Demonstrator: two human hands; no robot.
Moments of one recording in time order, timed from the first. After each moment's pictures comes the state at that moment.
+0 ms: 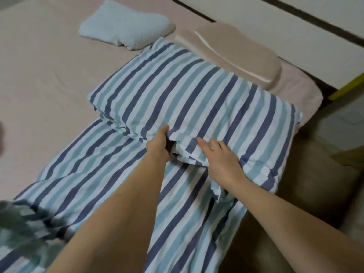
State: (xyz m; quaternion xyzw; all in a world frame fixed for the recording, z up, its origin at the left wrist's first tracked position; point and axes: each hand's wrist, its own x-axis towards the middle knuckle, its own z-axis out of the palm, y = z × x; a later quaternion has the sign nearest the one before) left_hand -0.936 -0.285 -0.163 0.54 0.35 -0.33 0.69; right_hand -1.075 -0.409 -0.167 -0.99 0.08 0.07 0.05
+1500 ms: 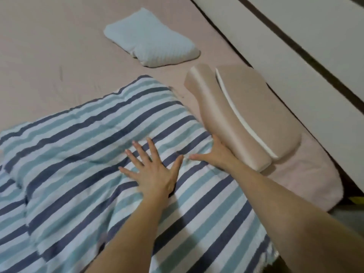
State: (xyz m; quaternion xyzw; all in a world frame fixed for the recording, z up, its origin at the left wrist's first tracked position) left_hand -0.892 -0.439 -0.188 0.97 0.13 -0.15 0.14; right_hand -0.850 -0.622 -0.182 -0.88 0.18 0.24 0.36
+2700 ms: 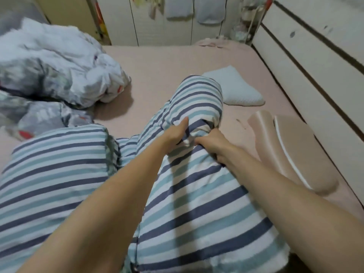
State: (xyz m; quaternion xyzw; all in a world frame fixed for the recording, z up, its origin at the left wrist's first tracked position) left_hand -0.985 -0.239 0.078 0.77 0.24 -0.19 0.55; right_hand -0.971 -0.376 0.076 -0.82 0.07 0.26 0.50
